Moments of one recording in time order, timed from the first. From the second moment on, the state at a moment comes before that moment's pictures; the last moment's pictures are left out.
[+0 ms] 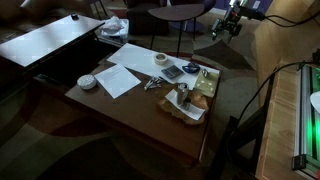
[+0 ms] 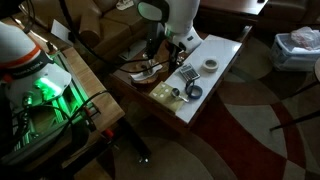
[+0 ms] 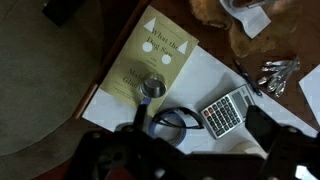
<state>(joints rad) -0.44 0.53 -0.11 -2.20 0.56 2.55 -0.25</state>
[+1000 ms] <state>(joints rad) -0.47 0.96 -0.06 -1.88 0.48 2.54 -0.12</state>
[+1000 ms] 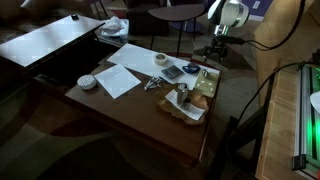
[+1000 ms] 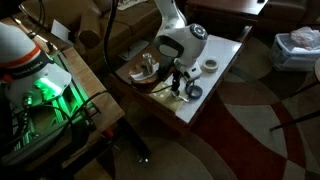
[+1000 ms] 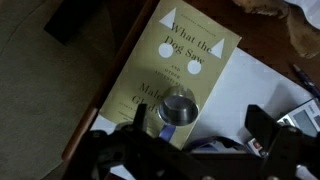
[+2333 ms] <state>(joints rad) -0.47 1.24 -0.02 -1.56 0.41 2.48 -0.12</state>
